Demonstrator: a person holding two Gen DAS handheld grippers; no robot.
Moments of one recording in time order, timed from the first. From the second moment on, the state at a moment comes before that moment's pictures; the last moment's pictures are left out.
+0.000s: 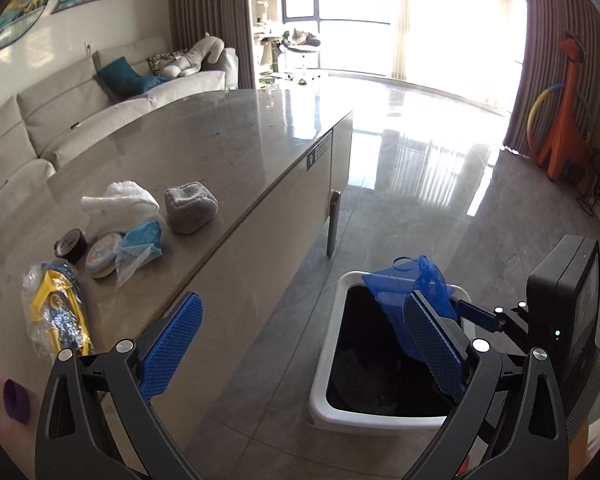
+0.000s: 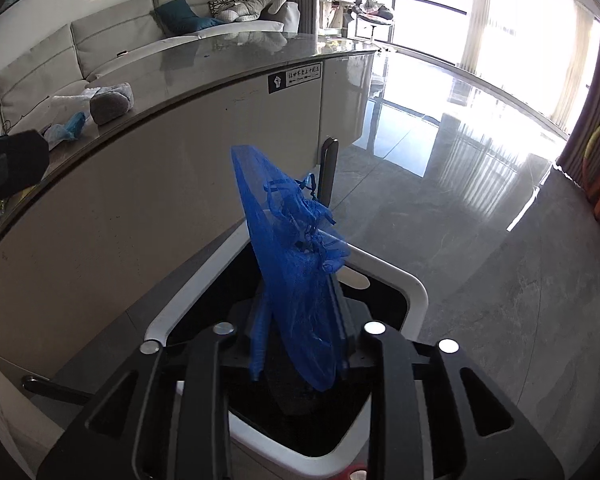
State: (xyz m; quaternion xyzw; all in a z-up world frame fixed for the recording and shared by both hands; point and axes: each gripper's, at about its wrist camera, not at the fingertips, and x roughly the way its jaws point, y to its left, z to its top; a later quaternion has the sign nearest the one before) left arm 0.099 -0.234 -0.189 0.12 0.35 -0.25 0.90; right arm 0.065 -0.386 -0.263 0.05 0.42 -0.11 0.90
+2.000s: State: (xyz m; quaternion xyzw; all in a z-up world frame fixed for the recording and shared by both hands) left arm 0.185 -0.061 -0.189 0.04 0.30 -0.09 0.95; right arm 0.160 -0.220 -0.185 -0.05 0.27 -0.01 0.96
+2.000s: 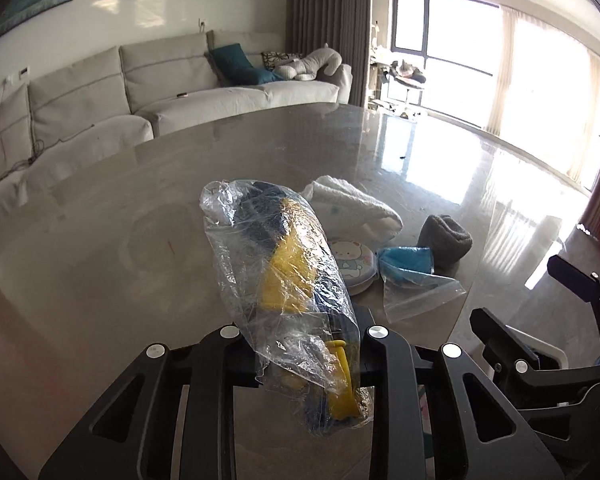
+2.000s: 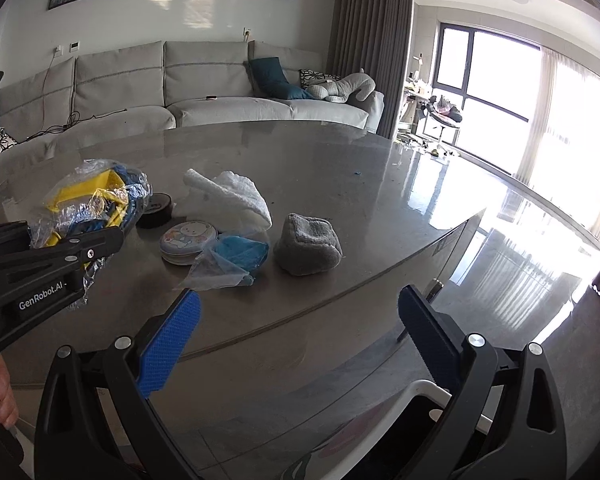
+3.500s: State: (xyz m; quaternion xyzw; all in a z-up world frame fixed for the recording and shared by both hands) left arm 0.168 -0.057 -0.160 0.03 0.26 -0.12 0.96; right arm 0.177 -0.233 -0.142 -0.03 0.28 0.11 0.95
